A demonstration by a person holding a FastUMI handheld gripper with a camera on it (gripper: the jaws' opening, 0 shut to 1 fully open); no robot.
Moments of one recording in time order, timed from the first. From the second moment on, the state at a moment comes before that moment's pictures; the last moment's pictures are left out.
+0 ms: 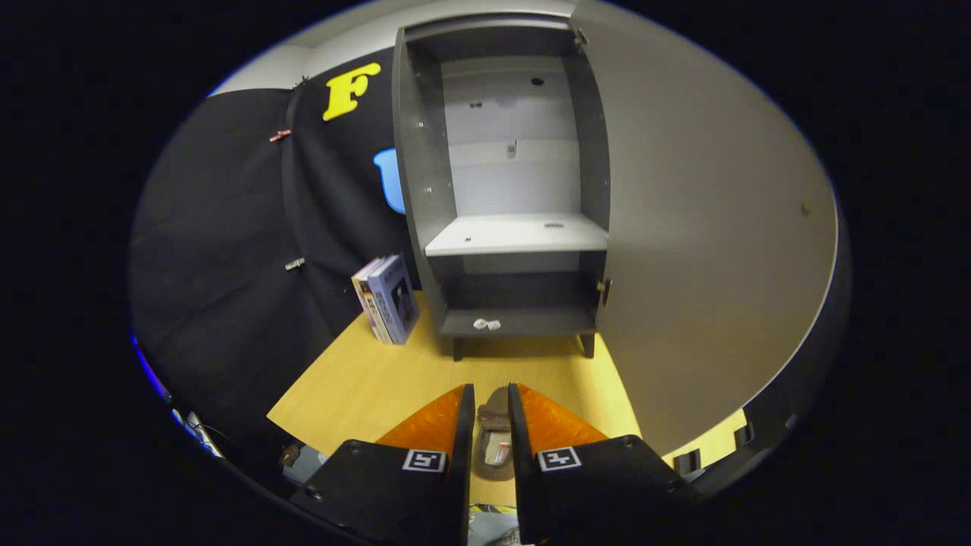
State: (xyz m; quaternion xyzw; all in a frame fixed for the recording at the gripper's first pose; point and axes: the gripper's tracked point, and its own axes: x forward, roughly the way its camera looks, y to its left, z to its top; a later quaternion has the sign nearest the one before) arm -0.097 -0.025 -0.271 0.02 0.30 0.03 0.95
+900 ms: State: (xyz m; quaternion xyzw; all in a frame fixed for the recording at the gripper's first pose) arm -0.076 -0.006 -0.520 0.04 0.48 -0.04 0.87
